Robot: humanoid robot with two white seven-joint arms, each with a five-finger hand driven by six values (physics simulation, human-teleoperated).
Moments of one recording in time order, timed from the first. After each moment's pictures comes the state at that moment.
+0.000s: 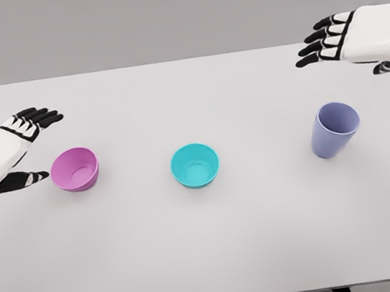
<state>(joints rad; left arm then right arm) -0.03 0.71 -0.01 -1.60 -0.51 -0.61 -0.13 -0.89 -1.16 0.67 -1.74 0.27 -0.61 0.61</state>
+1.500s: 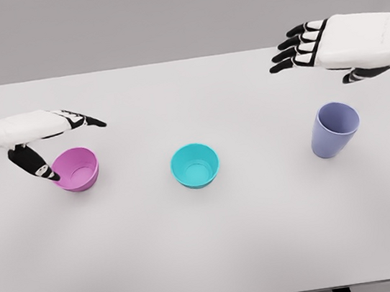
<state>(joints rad) -0.80 1.08 -0.87 -1.71 0.06 -0.17 -0.61 -0.81 -1.04 0.59 -1.73 0.26 -0.61 0.61</state>
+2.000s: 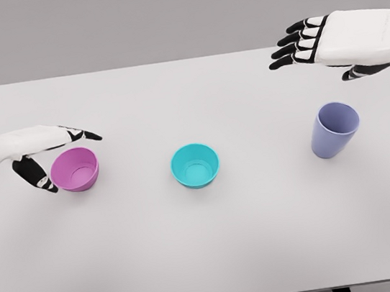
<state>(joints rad) -0.80 1.08 -0.94 -1.72 0.01 -0.06 -0.61 -0.81 -1.04 0.58 -1.73 0.26 -0.61 0.61</state>
